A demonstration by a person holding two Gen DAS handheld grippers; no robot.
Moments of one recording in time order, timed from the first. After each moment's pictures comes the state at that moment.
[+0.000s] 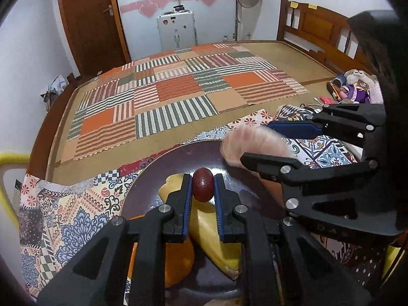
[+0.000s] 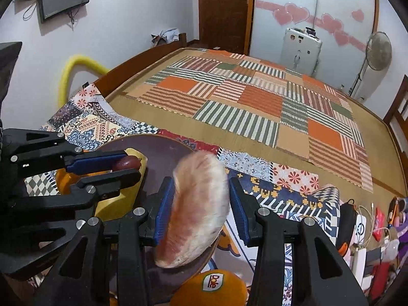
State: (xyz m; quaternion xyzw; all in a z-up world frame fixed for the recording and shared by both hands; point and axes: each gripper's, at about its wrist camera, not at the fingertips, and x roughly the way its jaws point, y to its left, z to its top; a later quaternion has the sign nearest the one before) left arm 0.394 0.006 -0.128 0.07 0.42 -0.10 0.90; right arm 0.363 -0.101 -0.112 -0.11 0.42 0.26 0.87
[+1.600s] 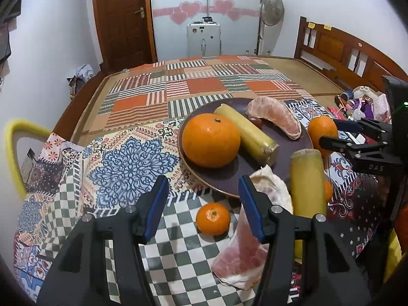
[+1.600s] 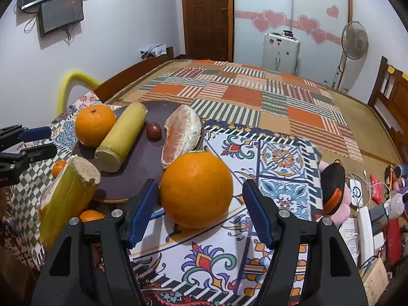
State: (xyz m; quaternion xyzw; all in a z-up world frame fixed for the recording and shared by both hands) left arm 0.270 0.072 -0.132 0.03 0.39 -0.05 0.92; right arm 0.293 -0.152 -0.135 -0.07 0.38 0.23 0.89
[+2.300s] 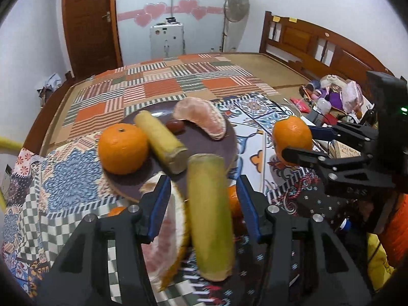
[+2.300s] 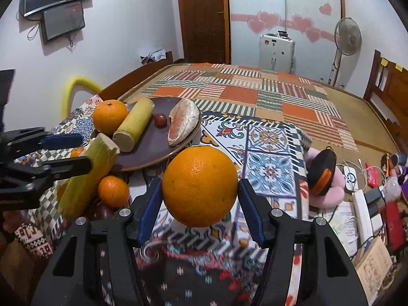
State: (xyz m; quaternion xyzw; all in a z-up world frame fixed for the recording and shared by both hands) left arm 0.263 -0.016 -0.123 0.04 0.39 -0.13 0.91; right arm 0.243 -0.182 -0.121 -0.05 0.37 0.22 0.90
